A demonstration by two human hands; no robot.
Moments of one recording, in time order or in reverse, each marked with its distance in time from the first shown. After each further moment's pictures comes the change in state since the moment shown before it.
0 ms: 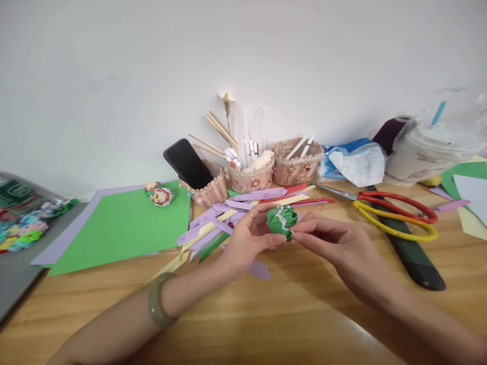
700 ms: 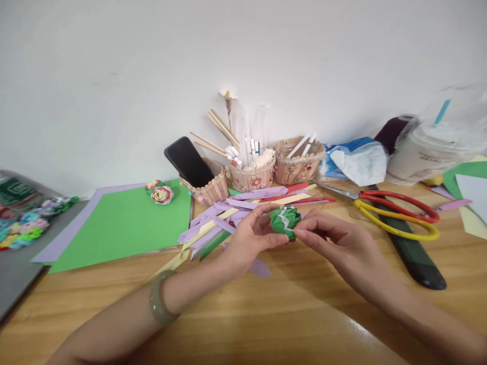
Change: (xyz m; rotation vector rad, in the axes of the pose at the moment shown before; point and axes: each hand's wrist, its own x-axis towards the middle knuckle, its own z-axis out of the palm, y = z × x) left_hand -0.001 0.001 0.003 -0.028 0.003 -0.057; right_hand -0.001 -0.006 -0.001 -0.178 -0.012 -0.067
